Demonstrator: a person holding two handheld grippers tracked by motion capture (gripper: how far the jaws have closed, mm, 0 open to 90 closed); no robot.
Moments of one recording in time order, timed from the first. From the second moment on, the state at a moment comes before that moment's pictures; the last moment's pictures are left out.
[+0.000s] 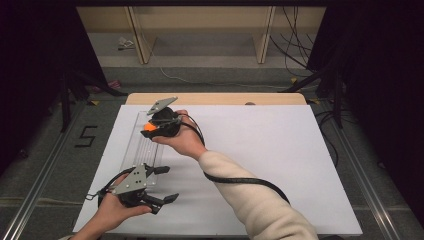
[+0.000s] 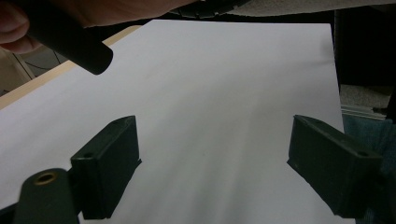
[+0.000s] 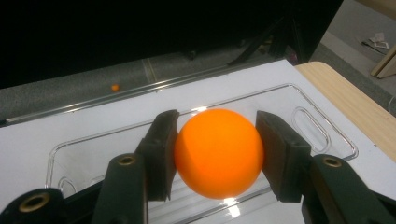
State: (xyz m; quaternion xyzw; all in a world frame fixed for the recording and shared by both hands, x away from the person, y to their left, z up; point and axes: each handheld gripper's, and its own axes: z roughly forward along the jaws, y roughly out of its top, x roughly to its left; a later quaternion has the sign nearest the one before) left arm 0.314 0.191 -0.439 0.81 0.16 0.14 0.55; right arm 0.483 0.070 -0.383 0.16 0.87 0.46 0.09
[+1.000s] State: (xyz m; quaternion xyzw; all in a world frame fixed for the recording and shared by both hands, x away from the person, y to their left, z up) left arm 0.313 0.191 -0.439 0.81 0.16 0.14 0.55; right arm 0.487 0.082 -0.387 0.16 0.87 0.45 0.08
